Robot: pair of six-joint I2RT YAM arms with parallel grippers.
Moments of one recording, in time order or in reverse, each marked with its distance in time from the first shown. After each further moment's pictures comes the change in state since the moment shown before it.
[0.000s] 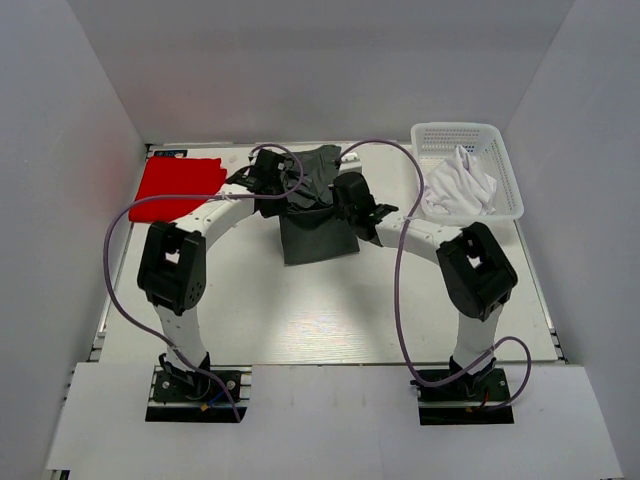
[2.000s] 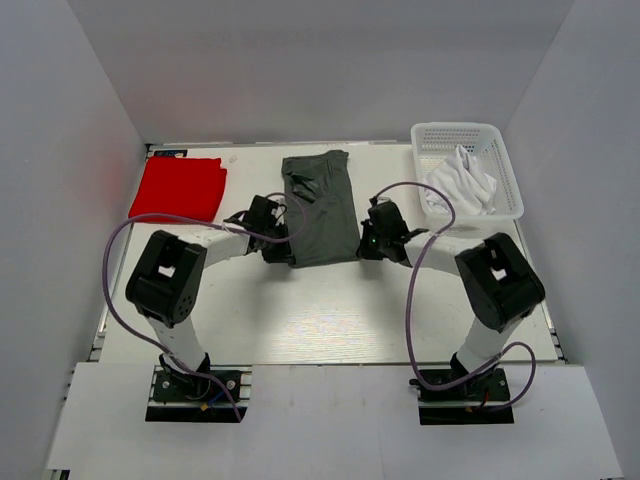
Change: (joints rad) left arm -0.008 -0.083 -0.453 0.296 0.378 0.097; right arm -0.133 -0.113 -0.342 -0.074 -0.377 0.315
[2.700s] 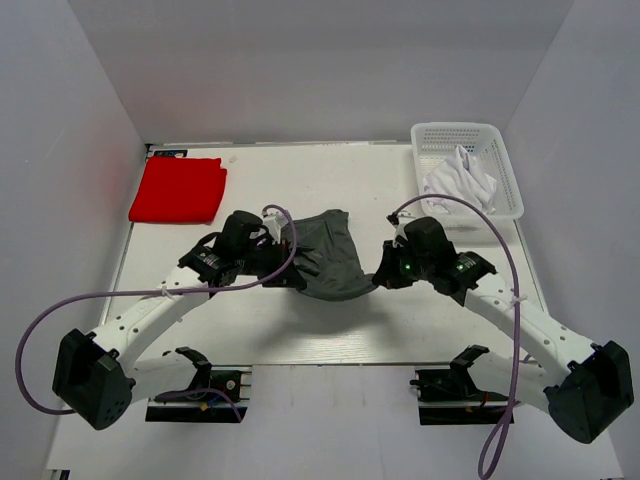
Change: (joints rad) left arm -0.155 -0.657 -0.165 -0.256 0.272 -0.054; right arm 0.070 -0.708 -0.141 -0.533 -0.200 -0.104
